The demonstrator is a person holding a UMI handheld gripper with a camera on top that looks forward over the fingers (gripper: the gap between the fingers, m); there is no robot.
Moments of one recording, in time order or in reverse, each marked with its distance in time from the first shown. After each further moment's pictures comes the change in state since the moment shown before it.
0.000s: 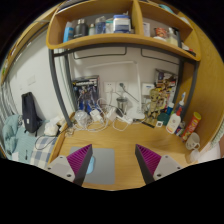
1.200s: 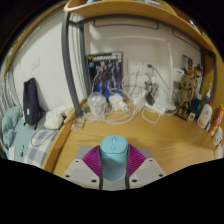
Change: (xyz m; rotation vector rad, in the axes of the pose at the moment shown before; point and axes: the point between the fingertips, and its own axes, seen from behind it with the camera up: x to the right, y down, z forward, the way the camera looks) arm -0.120 0.076 0.171 -0.014 -0.086 -0.042
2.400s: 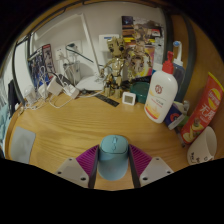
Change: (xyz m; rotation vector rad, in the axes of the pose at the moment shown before) arm 0.411 0.060 0.046 -0.137 0.070 0.026
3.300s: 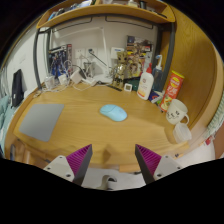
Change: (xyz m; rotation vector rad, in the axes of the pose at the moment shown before) arm -0.062 0.118 -0.192 0.040 0.110 -0.035
